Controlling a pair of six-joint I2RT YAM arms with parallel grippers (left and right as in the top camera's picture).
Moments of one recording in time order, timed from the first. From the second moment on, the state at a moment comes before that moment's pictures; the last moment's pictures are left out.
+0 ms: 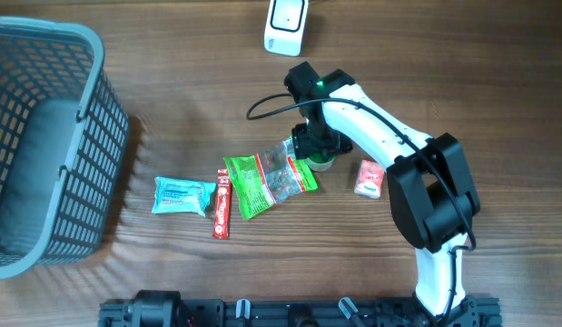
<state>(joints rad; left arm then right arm) -0.06 0.01 1.19 -0.33 -0.12 -0.16 0.54 2.12 1.62 -1.10 0.01 0.42</state>
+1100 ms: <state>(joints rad) -0.06 0.01 1.19 -0.33 -0.12 -0.16 0.51 2.01 1.68 -1.17 -0.02 -0.03</state>
